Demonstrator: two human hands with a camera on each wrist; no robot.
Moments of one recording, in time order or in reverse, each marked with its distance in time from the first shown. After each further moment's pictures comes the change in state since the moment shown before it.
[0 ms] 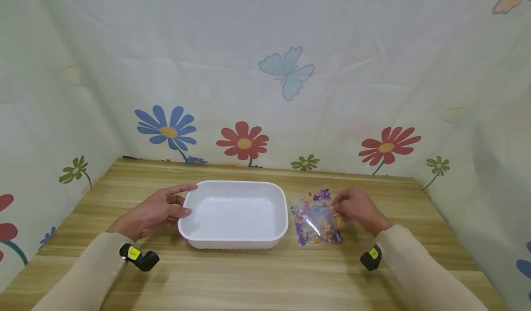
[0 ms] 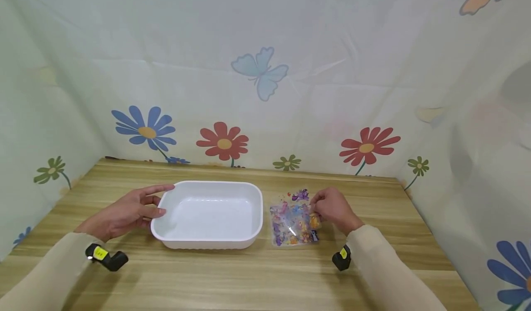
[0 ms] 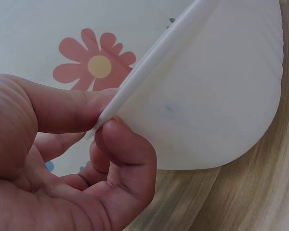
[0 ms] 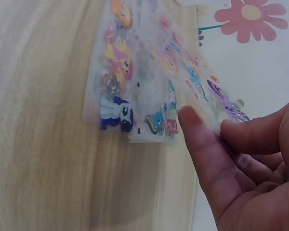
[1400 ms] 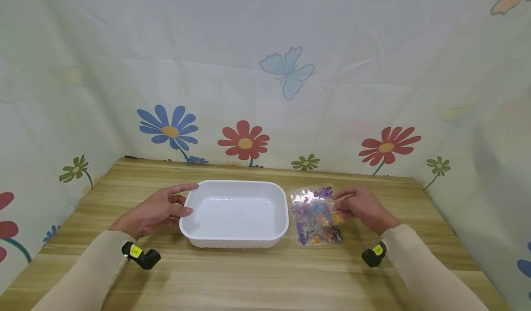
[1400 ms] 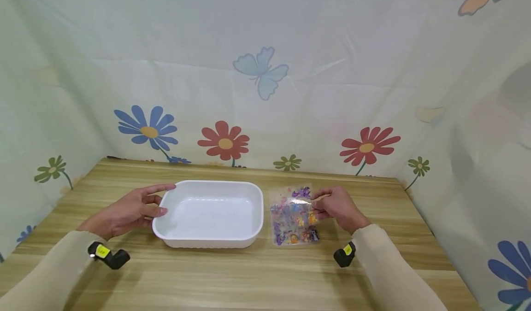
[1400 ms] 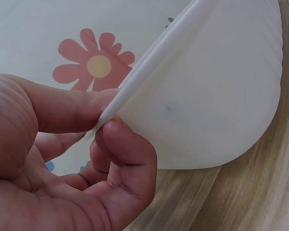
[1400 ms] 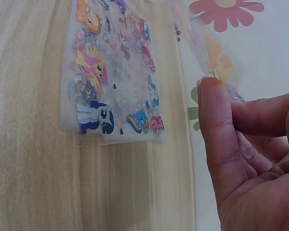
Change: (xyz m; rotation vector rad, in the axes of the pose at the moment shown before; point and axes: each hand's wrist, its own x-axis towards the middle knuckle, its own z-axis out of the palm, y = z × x) left_hand -0.001 0.000 0.002 -0.016 0.005 -0.007; right_hand -0.001 0.006 -0.009 0.208 -0.049 -0.018
